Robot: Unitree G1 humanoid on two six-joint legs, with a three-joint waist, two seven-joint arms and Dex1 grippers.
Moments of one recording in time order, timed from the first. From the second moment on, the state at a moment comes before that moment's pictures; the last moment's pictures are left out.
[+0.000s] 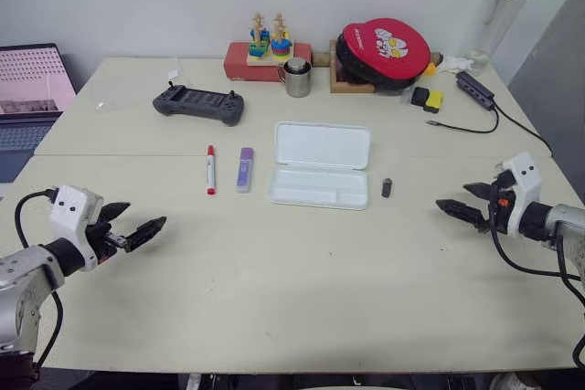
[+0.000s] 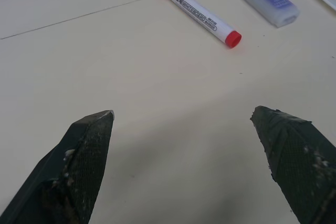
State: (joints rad) left arm 0.03 0.86 0.42 0.10 -0.45 0.40 -0.87; right arm -0.22 -0.84 -0.24 -0.07 0.49 0.78 0.78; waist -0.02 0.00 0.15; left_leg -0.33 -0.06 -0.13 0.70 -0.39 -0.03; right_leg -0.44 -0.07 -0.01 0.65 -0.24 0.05
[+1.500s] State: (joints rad) left arm -0.34 0.70 0.12 -0.17 -0.53 0.55 -0.89; right arm -0.58 -0.75 0.01 -0.12 0.48 0.79 0.87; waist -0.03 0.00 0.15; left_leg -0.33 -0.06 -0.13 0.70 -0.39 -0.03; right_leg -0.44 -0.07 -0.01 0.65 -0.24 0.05
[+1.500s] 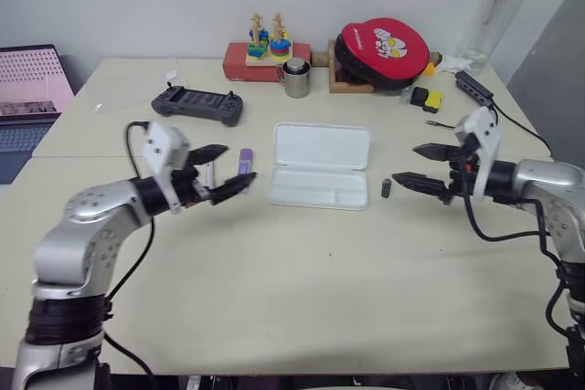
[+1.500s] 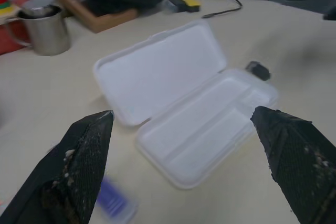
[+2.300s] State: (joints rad) left arm -0.45 0.62 -0.04 -0.06 -0.45 0.39 -1.07; right arm -0.76 -0.55 0.43 0.21 0.18 0.66 1.03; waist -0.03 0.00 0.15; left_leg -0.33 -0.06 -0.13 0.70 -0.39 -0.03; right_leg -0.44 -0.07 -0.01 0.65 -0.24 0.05
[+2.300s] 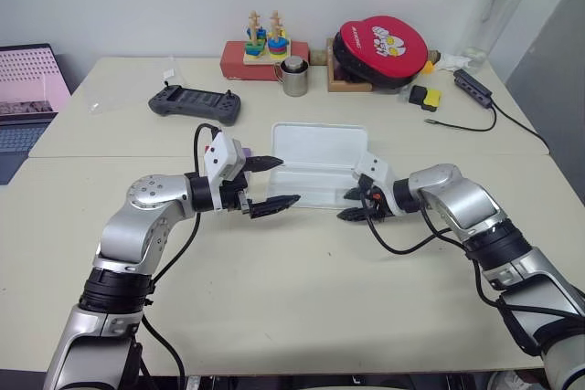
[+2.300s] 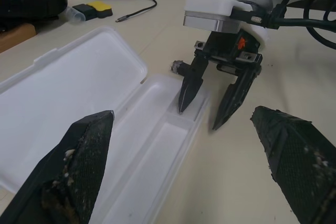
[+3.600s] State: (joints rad) left arm -0.22 0.75 0.23 -0.29 -0.64 0.66 -0.94; right arm -0.49 -0.68 0.45 -0.23 0.14 0.52 1.20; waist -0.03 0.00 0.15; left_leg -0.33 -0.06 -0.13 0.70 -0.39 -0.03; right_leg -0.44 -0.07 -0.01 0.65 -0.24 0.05
